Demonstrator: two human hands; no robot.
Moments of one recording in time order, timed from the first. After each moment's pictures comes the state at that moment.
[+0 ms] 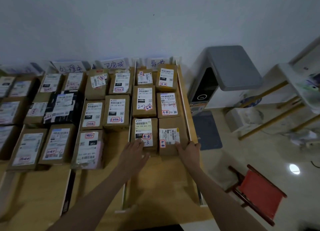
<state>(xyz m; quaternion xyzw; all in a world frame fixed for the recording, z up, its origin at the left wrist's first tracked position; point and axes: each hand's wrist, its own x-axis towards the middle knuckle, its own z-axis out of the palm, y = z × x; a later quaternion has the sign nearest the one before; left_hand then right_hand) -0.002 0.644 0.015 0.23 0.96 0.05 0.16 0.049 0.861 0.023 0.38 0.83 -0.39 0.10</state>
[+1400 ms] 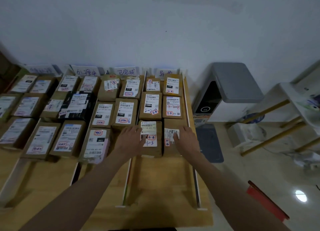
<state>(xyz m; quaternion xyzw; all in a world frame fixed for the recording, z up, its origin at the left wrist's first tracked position) -0.033 0.633 0.068 0.19 0.98 0.04 0.10 0.015 0.859 0.076 0.10 0.97 -0.21 0.03</state>
